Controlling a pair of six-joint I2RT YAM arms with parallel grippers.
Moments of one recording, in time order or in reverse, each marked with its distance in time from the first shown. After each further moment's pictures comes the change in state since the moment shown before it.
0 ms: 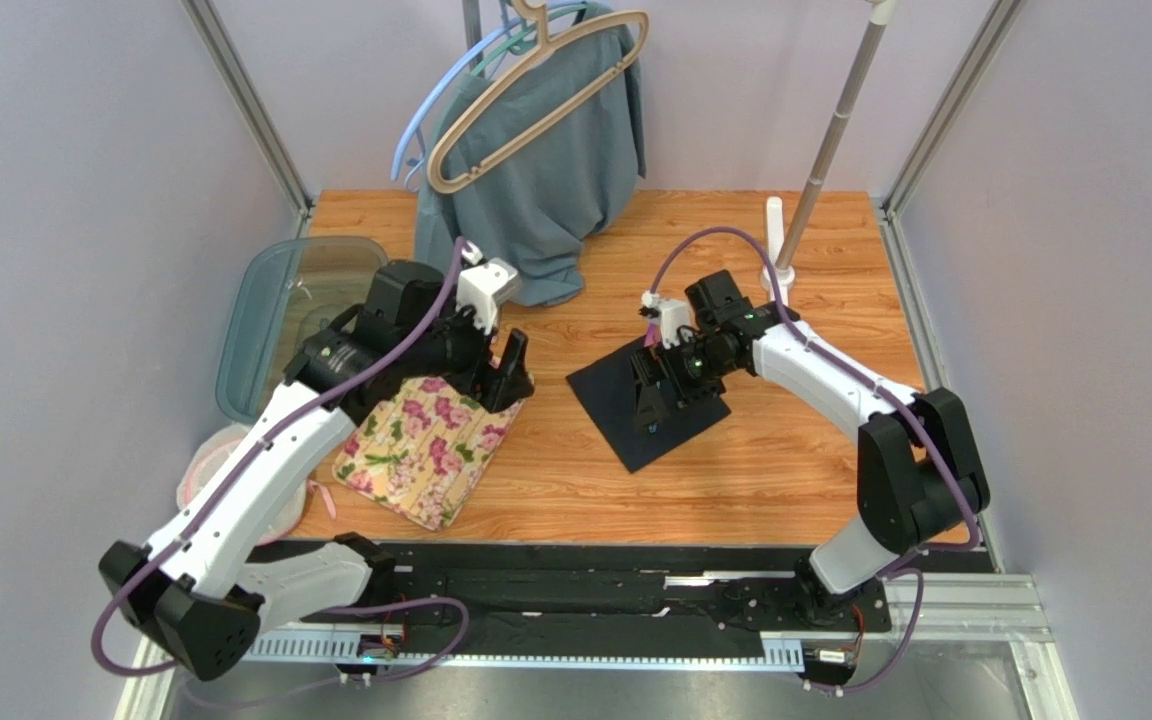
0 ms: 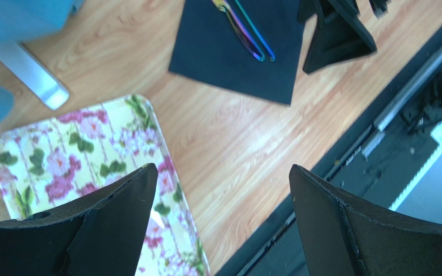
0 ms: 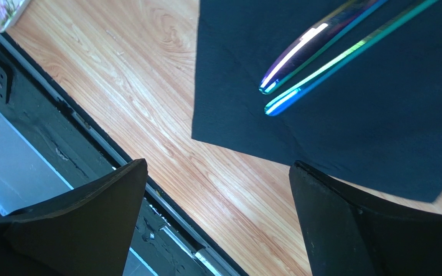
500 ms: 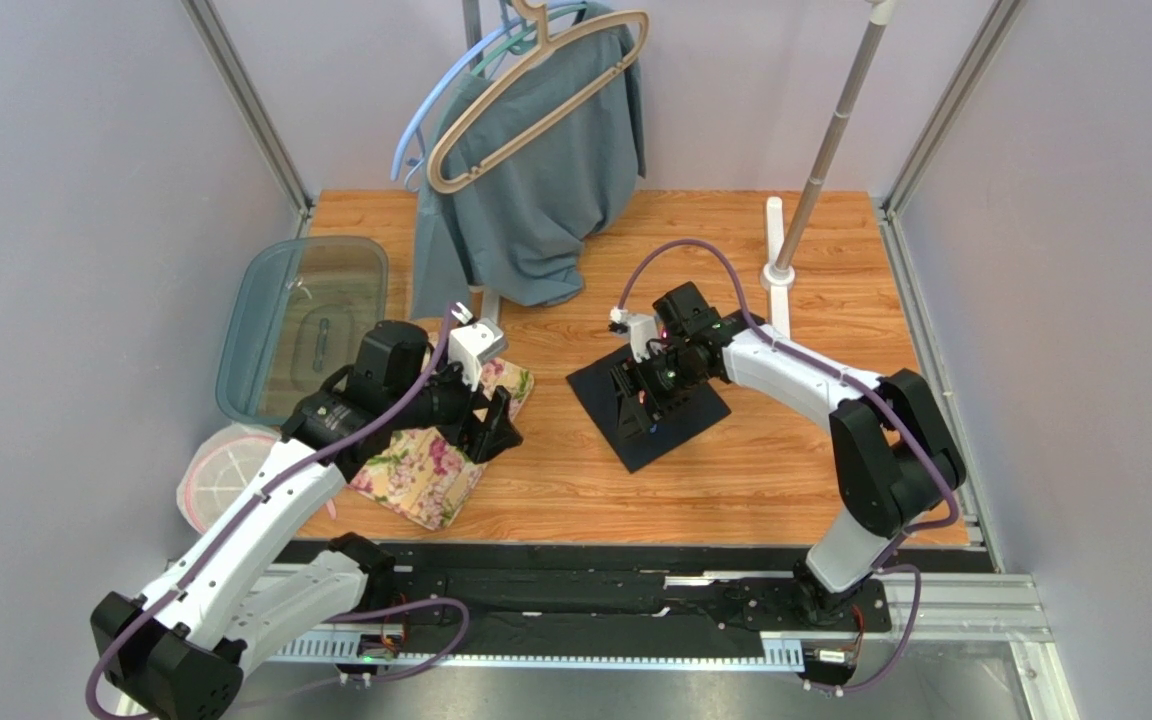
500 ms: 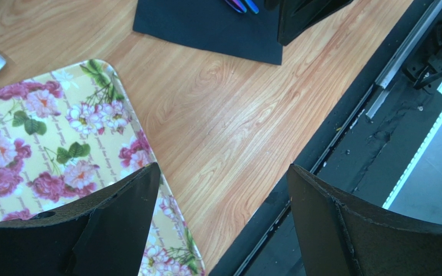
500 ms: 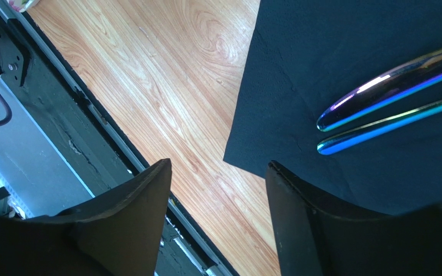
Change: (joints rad) left arm 0.063 -0.237 -0.364 0.121 0.143 0.064; right arm 0.112 0.094 0.000 0.077 -0.064 0.017
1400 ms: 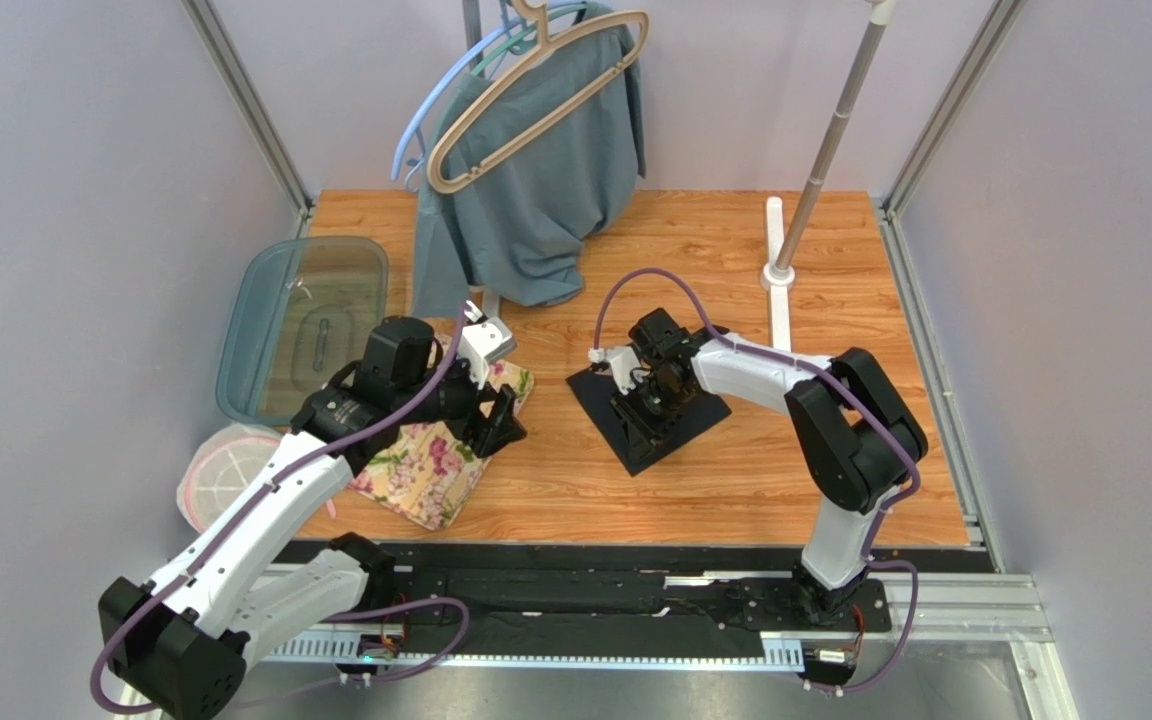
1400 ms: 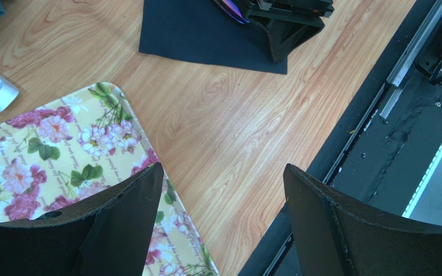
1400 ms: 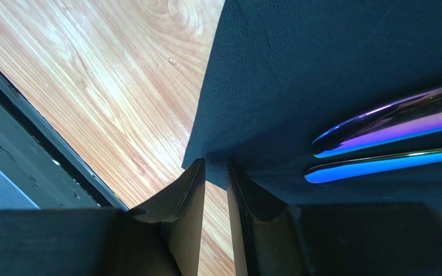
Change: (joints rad) left arm 0.000 0.025 -0.032 0.077 0.021 0.071; right arm 0.069 0.145 -0.021 0.003 0.111 -0.158
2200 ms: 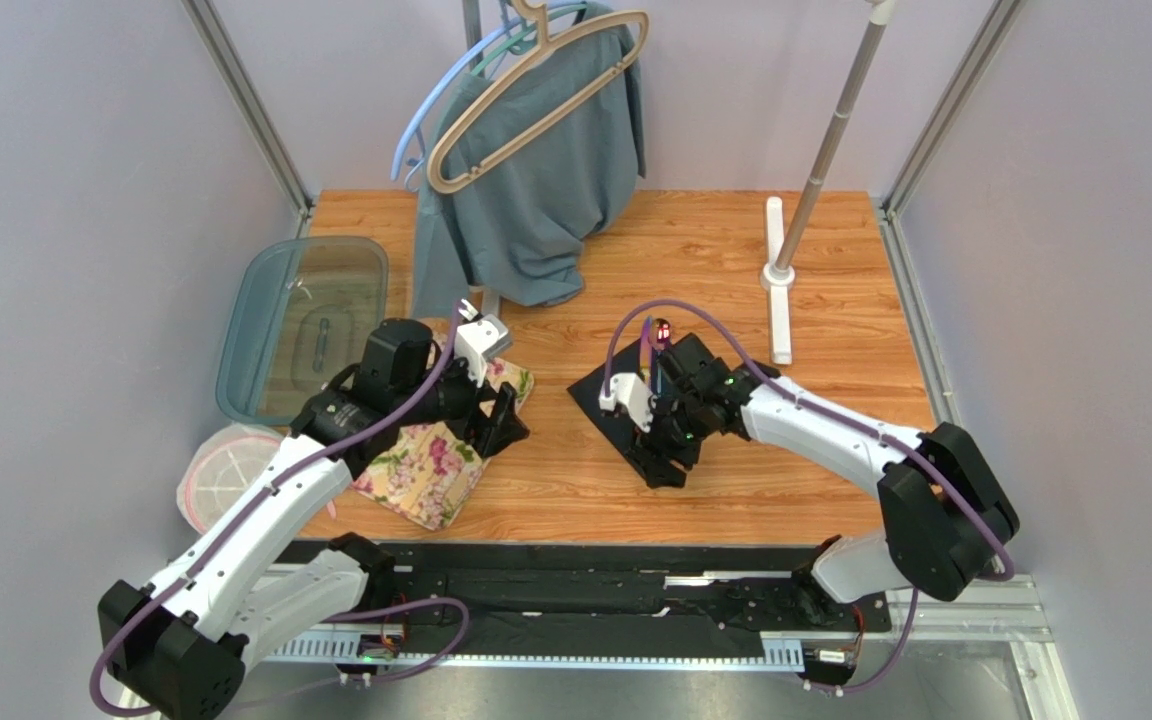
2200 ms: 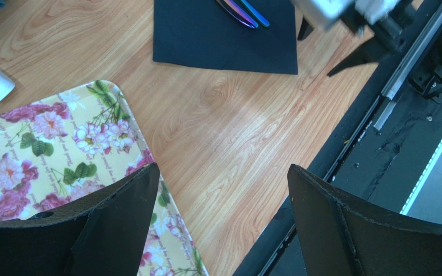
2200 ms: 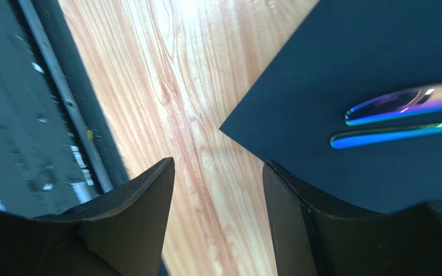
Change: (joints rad) left arm 0.000 -0.004 -0.014 0.025 -0.010 -0.049; right arm 0.052 -0.365 -0.196 -0.013 0.004 -0.349
